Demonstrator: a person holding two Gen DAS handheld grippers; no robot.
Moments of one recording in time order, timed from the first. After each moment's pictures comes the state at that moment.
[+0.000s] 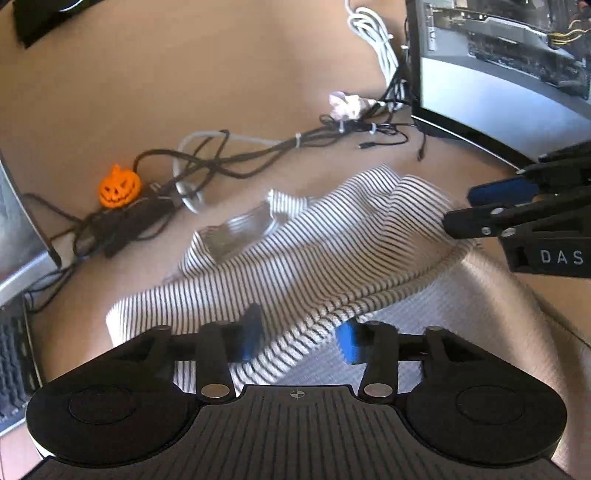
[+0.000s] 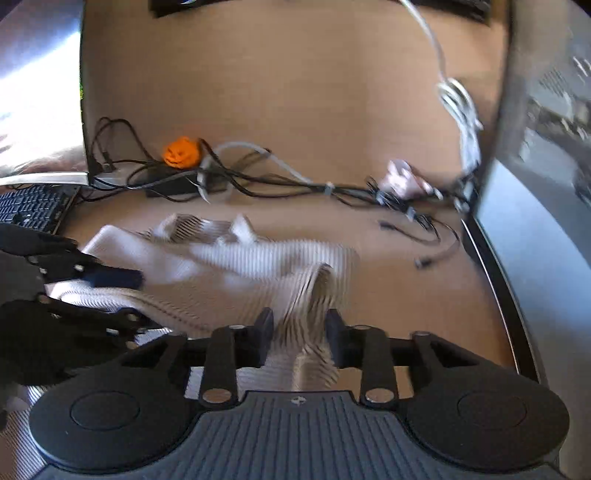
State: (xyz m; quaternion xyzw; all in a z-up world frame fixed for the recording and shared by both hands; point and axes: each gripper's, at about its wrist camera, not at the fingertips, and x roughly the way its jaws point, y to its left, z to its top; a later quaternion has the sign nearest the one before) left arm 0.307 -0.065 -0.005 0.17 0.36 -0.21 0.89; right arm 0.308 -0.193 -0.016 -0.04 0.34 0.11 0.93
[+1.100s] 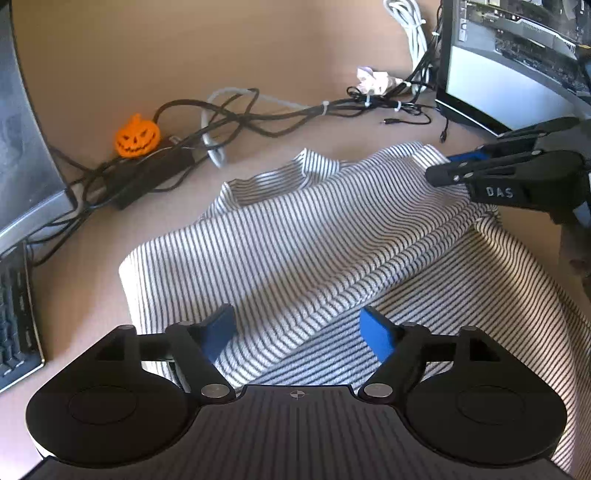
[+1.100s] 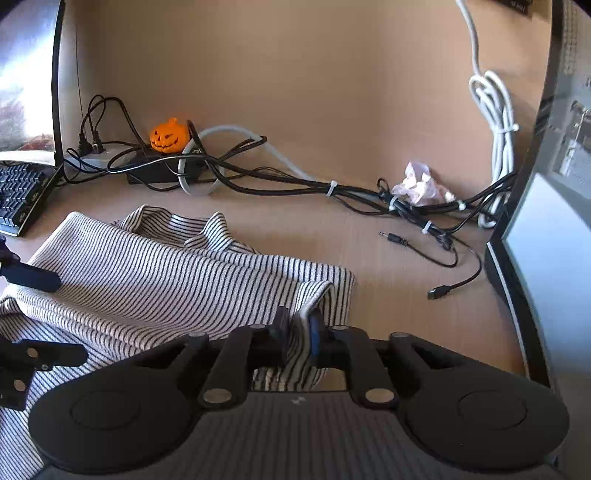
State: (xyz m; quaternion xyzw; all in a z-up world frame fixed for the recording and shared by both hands) left arm 0.315 -0.035 -0.017 0.14 0.41 -0.18 0.88; right arm 0.365 -0.204 -0.035 -0.09 0.34 0.14 0.93
